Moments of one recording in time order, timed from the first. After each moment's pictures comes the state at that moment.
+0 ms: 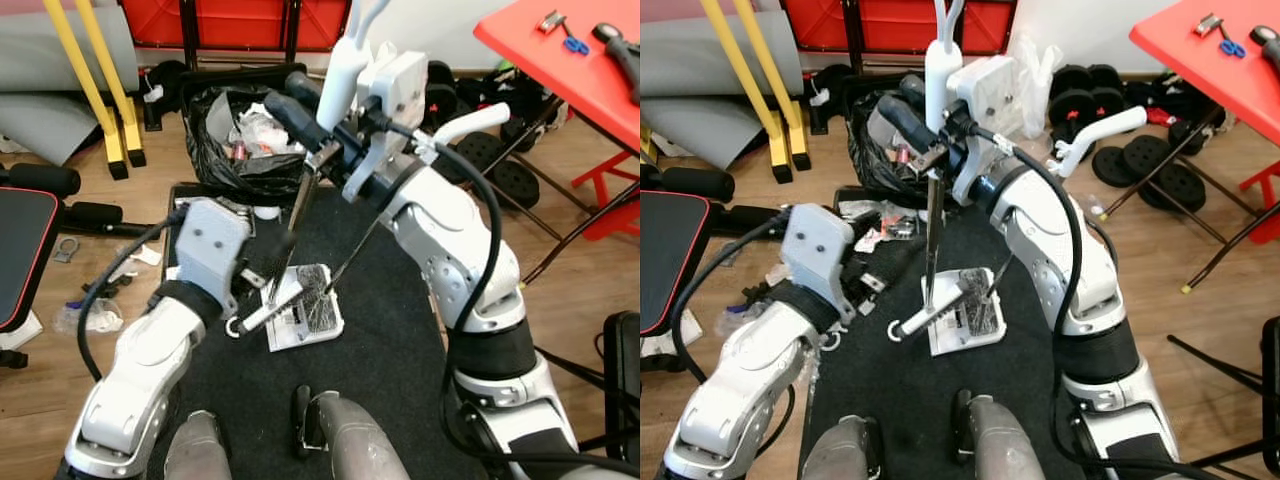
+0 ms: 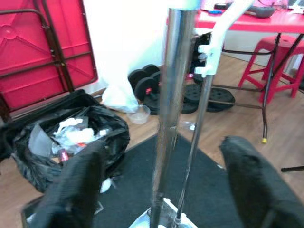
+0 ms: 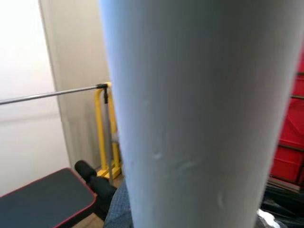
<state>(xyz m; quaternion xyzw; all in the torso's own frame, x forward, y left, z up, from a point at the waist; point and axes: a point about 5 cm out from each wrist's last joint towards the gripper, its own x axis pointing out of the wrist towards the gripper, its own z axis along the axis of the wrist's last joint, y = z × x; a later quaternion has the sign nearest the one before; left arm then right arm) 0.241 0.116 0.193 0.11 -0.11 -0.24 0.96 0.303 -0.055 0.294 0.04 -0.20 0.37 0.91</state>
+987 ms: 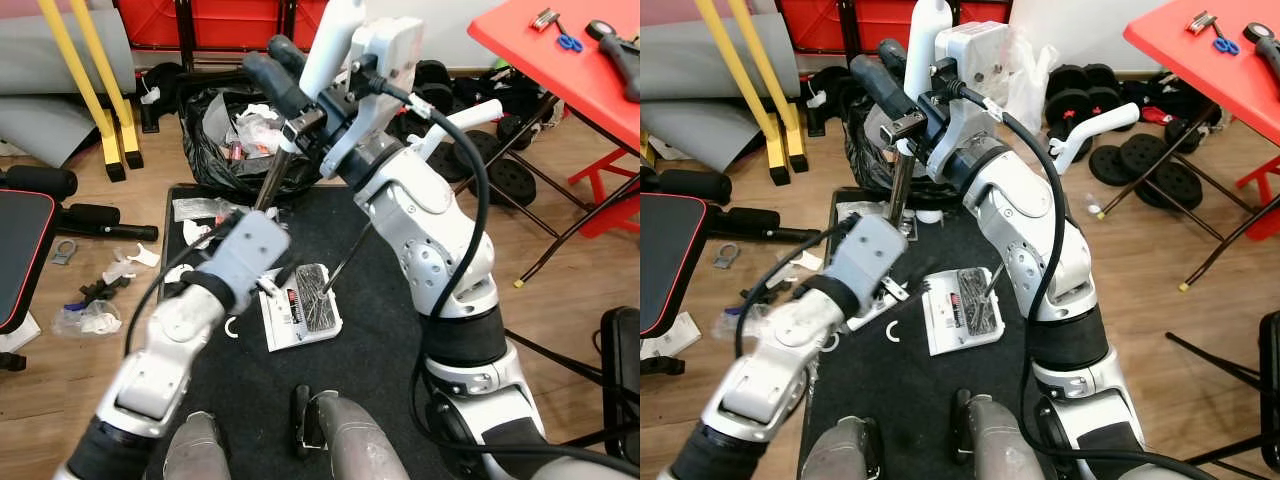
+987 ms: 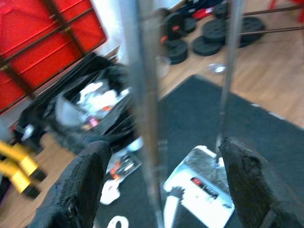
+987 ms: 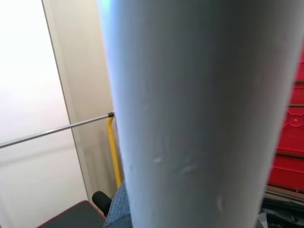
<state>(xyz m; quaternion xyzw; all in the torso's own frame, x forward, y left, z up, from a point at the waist) 0.279 0.140 0.164 0.25 -0.02 -0.19 0.95 0.302 -0.037 0.309 0.10 -0.21 0.39 0.89</state>
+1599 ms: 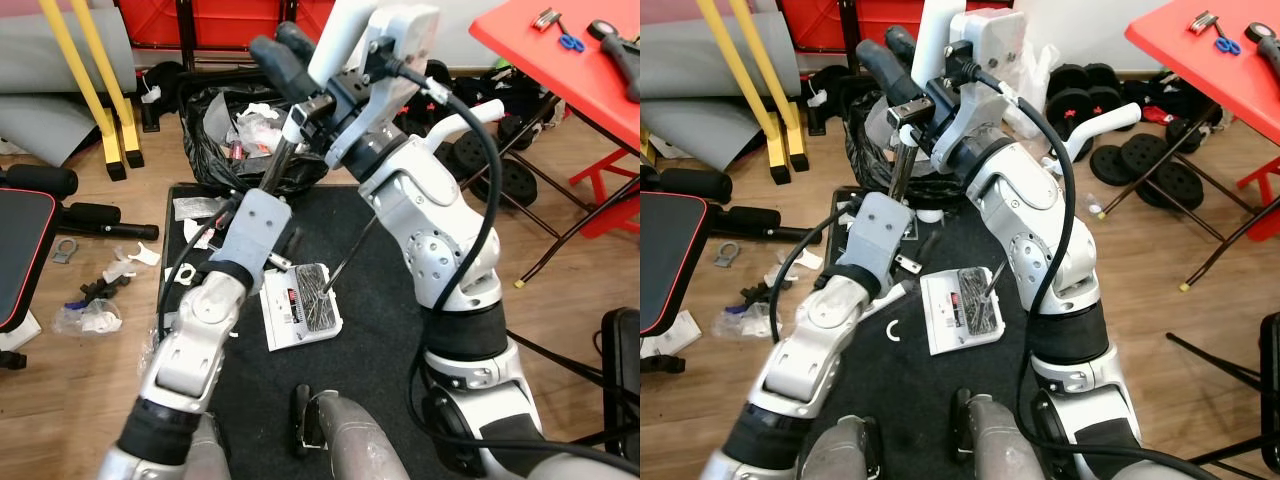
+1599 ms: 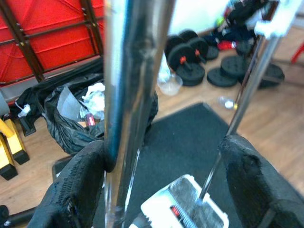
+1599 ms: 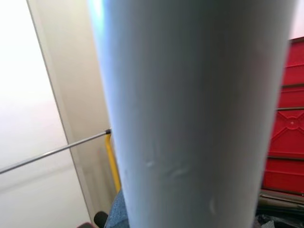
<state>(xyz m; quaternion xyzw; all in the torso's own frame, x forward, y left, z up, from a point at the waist) 0.295 0.098 0.167 0.12 -0.05 -0.13 0.98 0.304 -0.043 0.322 0.15 -0.22 0.38 0.89</state>
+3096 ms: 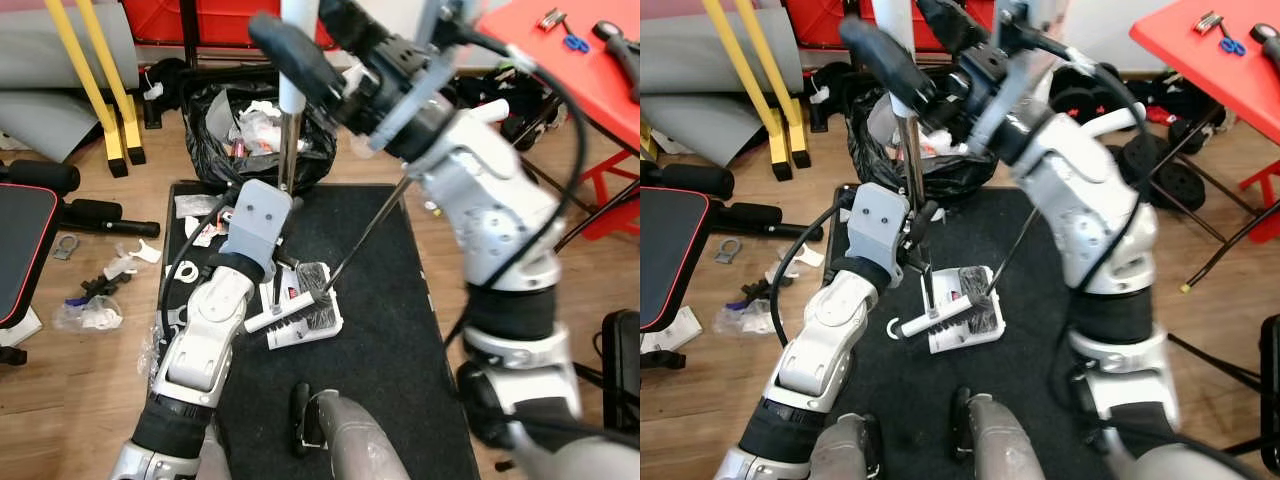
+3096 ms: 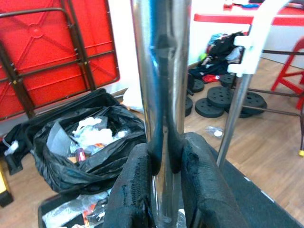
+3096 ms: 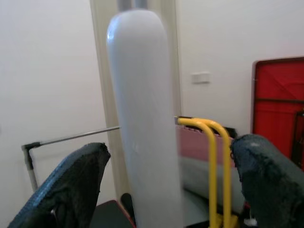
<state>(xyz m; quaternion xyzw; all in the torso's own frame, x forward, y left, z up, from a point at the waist) 0.295 0.097 0.174 0.13 -0.13 -0.16 0.97 0.296 -0.084 0.345 0.06 -0.24 0.49 0.84</state>
